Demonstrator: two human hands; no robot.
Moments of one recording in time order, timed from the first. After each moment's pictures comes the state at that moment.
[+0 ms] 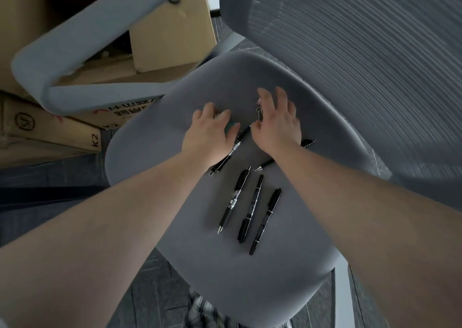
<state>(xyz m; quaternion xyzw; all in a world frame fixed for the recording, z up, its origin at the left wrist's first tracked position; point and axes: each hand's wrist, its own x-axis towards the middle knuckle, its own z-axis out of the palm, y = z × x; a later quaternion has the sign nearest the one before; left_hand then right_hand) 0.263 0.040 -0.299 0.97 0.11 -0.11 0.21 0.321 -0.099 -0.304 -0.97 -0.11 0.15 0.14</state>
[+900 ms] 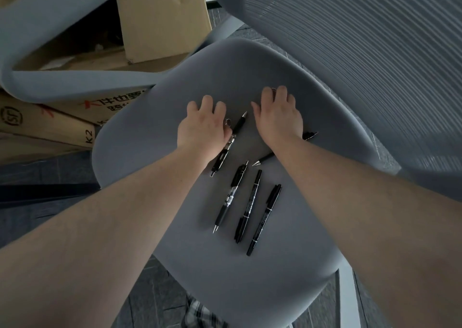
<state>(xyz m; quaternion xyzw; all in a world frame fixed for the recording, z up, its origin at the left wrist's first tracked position) 0.263 0.034 -0.311 0.99 0.09 -0.14 0.03 0.327 -0.105 -0.335 -0.98 -0.15 0.08 0.05</state>
